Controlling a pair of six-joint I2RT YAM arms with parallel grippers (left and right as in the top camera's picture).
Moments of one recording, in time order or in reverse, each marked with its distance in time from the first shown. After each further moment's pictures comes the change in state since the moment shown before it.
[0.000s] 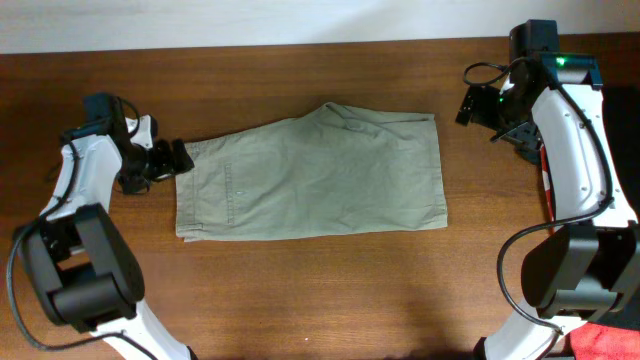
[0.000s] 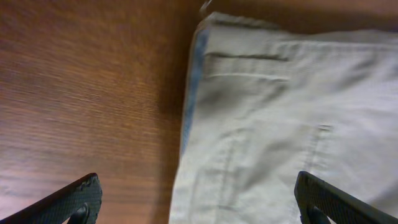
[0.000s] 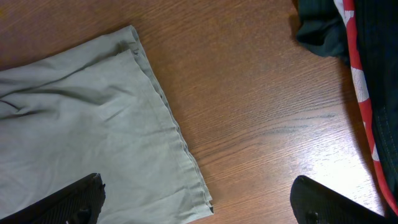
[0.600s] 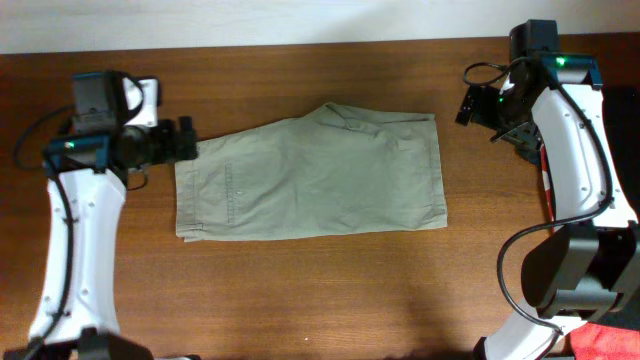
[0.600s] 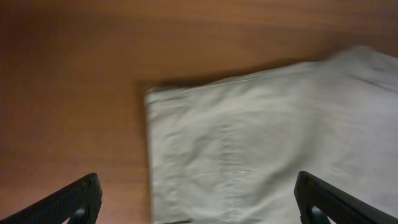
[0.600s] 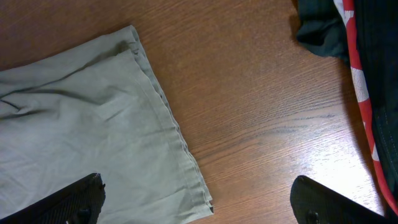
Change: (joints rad) left arm -0.127 -0.432 -0.002 -0.055 -0.111 0.033; right arm 0.000 0.000 0.000 0.000 0.000 0.000
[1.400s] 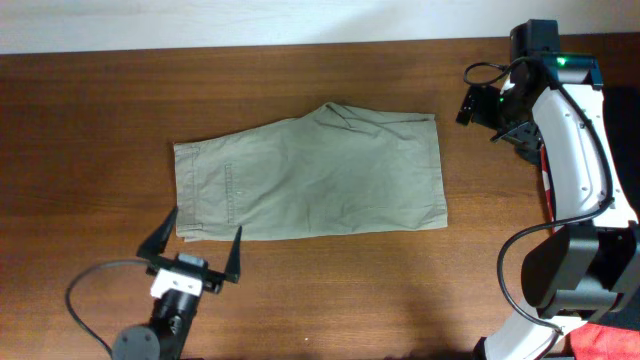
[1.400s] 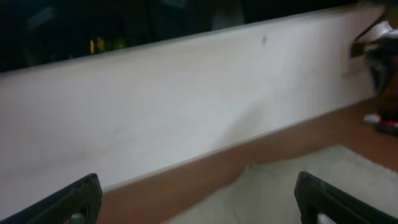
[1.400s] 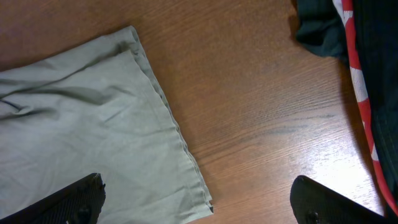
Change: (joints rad) left arm -0.147 -1.456 -1.321 1.045 0.188 0.134; right arm 0.000 -0.001 0.001 -0.001 0.000 0.000
